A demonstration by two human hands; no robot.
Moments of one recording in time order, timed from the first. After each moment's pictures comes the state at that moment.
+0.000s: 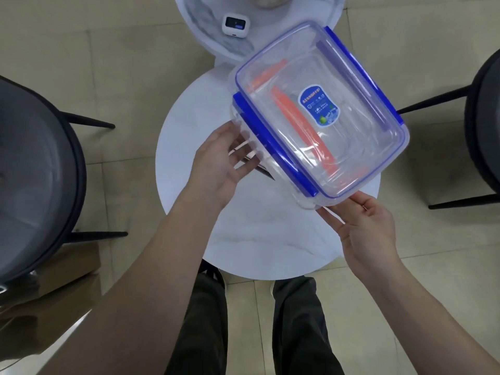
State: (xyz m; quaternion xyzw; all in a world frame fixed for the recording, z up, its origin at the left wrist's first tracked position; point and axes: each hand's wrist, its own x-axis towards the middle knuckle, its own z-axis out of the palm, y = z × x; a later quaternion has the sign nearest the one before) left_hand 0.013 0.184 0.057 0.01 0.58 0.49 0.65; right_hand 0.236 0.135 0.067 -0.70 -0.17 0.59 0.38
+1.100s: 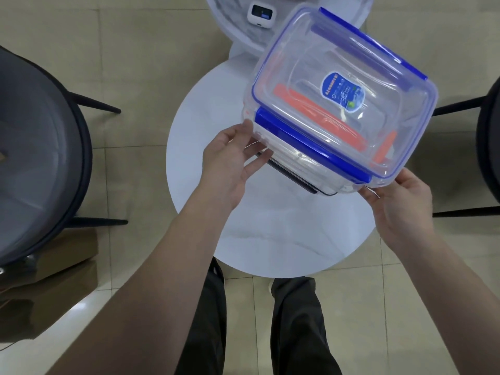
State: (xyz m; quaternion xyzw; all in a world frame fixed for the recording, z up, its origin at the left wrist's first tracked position) left_hand -0.003 0.172 0.045 -0.01 0.61 0.49 0.62; right_hand 0.241 0.179 0.062 -0.70 -0.27 0.54 0.37
